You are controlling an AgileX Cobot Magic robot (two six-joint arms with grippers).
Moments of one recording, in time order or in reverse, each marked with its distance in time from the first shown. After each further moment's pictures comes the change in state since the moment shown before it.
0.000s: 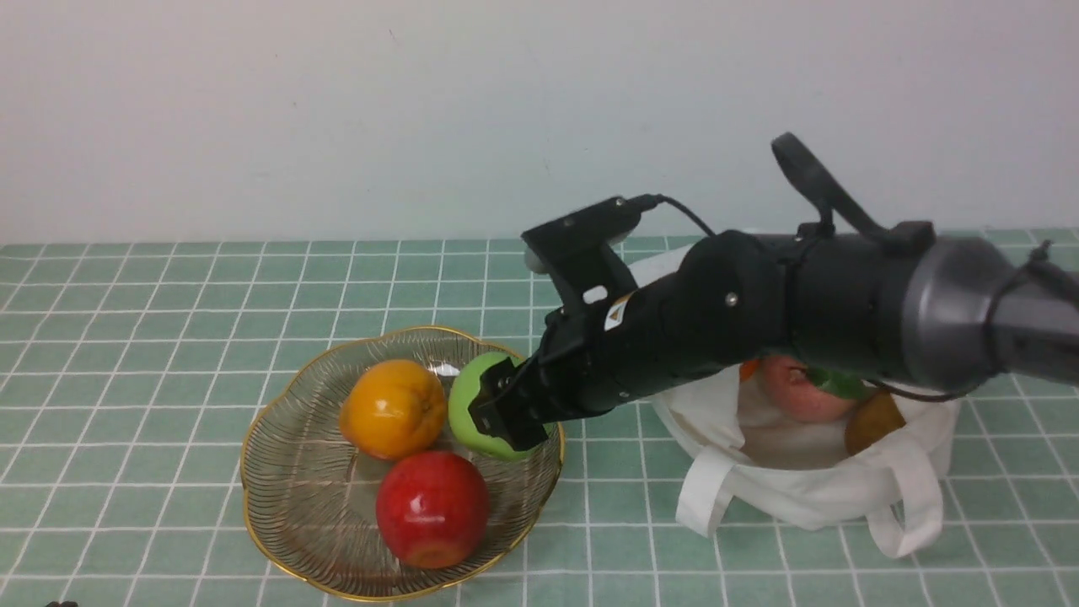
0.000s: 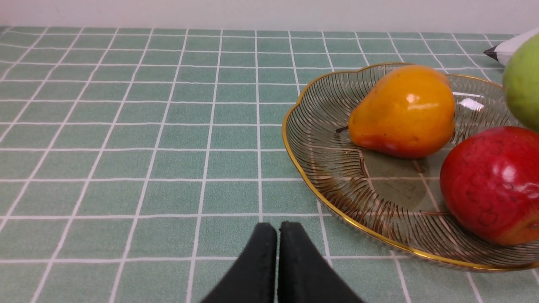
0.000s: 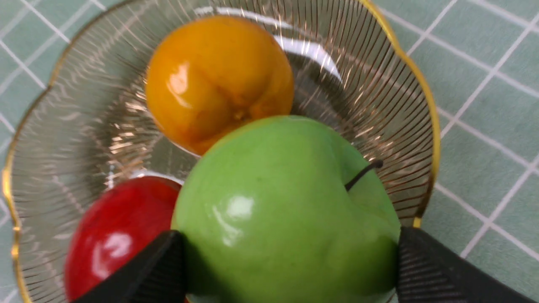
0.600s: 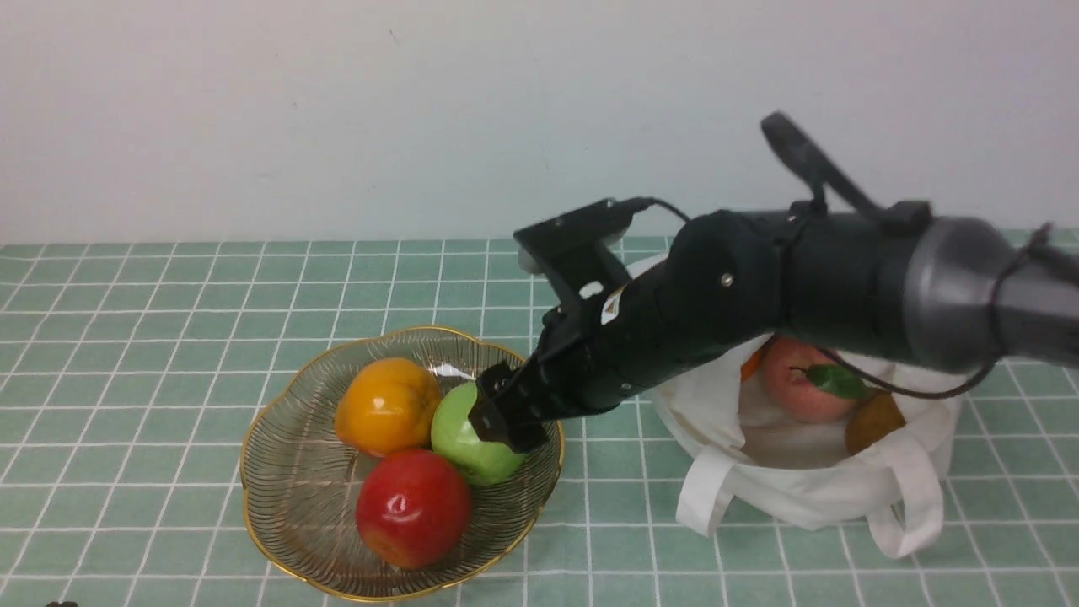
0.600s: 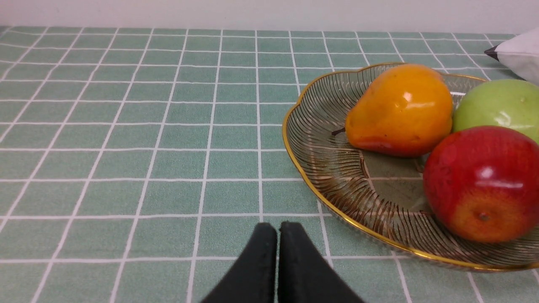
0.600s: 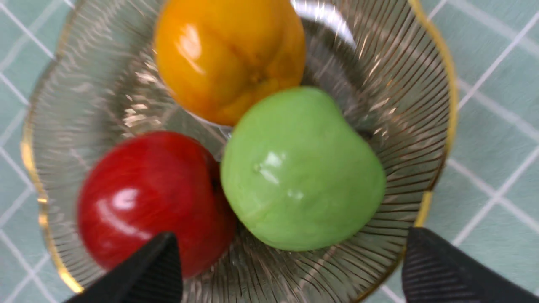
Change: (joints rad) right arm 0.000 -0.083 -0.033 -0.101 0.126 0.111; left arm 0.000 0.000 0.000 0.000 0.000 0.000
